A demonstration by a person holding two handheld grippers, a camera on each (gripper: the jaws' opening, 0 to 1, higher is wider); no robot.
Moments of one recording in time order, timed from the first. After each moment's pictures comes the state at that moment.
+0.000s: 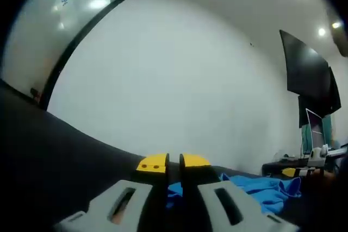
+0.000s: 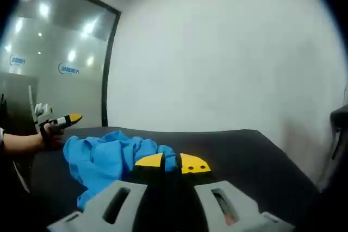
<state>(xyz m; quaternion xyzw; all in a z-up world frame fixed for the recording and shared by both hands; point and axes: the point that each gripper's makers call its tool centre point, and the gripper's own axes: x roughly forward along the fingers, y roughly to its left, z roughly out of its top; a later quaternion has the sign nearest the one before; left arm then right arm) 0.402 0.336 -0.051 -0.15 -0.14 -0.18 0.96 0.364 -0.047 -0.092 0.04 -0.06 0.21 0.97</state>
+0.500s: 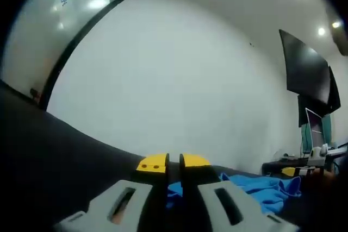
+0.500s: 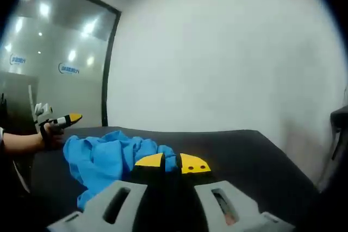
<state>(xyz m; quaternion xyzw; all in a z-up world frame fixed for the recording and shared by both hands) 0.401 0.334 -0.052 -0.15 -0.14 -0.19 0.96 0.364 -0.047 -0.092 0.04 -0.06 0.21 0.97</state>
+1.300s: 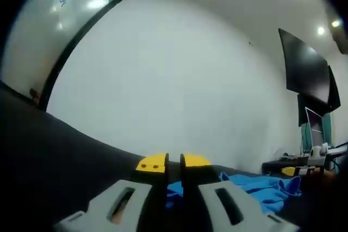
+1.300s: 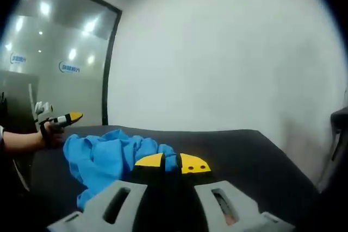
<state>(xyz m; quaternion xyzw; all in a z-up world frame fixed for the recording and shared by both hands) 0.400 0.333 -0.052 -0.15 -0.14 -0.19 0.96 0.363 -0.045 -0.093 0.03 -0.05 0.22 0.97</state>
